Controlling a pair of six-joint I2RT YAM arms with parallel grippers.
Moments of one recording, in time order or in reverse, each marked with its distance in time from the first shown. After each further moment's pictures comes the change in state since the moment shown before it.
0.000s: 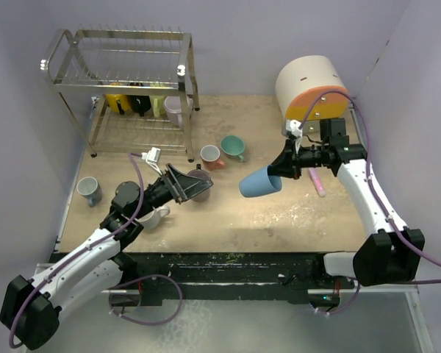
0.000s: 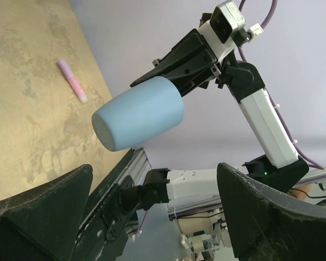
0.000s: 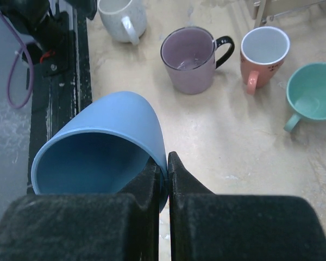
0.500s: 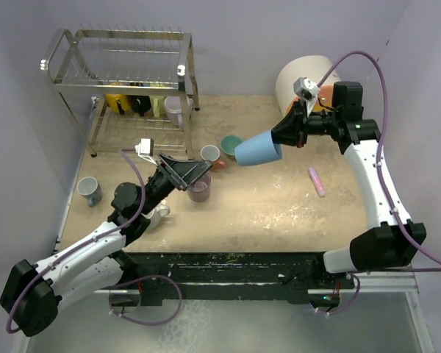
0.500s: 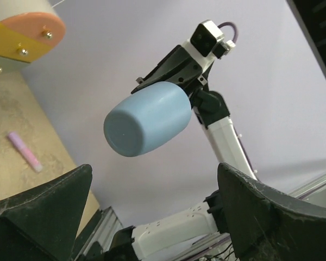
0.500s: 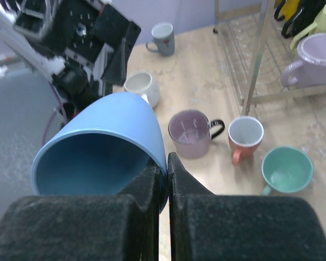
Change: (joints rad) left arm -0.102 0.109 0.050 0.327 -0.244 -0.040; right arm -0.034 0.110 0.366 0.058 -0.183 0.251
